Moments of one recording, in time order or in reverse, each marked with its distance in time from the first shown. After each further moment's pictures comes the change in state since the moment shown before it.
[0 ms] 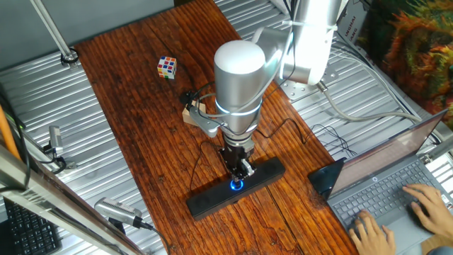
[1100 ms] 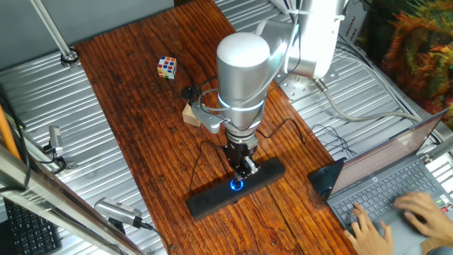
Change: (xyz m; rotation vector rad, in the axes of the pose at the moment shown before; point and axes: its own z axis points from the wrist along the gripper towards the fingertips) arm 0.000 0.010 -0.015 -0.001 0.004 0.014
